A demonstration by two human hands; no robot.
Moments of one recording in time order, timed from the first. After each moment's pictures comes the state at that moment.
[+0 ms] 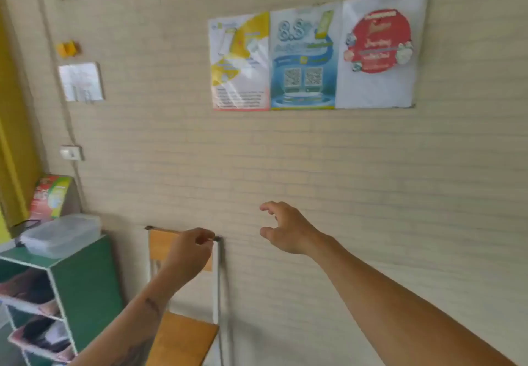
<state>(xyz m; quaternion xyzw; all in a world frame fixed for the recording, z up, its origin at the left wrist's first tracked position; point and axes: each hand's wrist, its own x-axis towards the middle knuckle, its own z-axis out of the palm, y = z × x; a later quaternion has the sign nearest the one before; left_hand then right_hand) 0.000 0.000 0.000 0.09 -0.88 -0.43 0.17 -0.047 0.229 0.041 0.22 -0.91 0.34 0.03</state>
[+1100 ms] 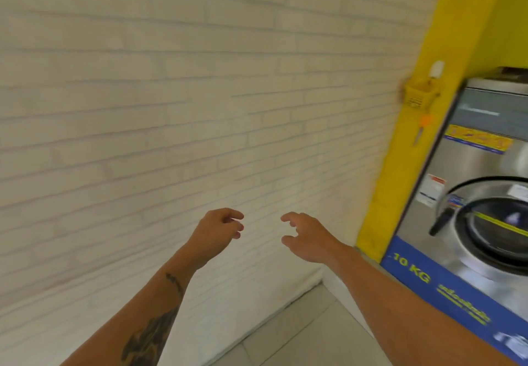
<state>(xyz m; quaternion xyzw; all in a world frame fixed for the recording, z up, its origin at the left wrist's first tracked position) -0.137 0.769 -0.086 -0.28 -0.80 -0.48 -0.24 0.003 0.947 -0.106 -0.28 -0.90 0.32 0.03</state>
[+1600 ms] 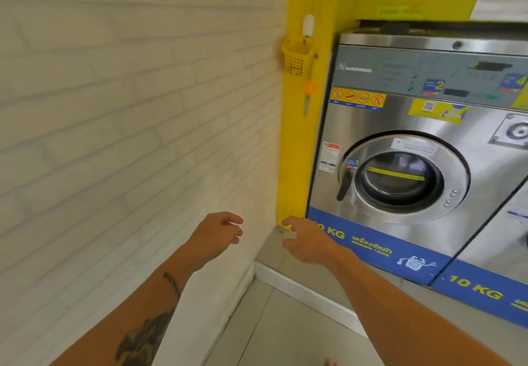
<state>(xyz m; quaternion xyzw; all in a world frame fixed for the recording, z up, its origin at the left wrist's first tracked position) -0.134 1.092 -0.128 -0.42 -0.74 -0.35 -0.40 0.071 1.188 -0.171 -0.51 -0.78 0.36 0.07</state>
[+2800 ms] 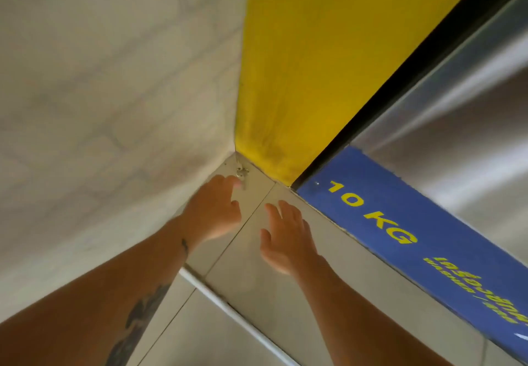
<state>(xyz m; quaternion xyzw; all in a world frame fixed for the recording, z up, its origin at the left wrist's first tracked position) -0.135 1.645 -0.779 -0.50 -0.78 -0.09 -0.37 0.041 1.673 -0.820 -0.49 -0.82 0.24 -0.15</state>
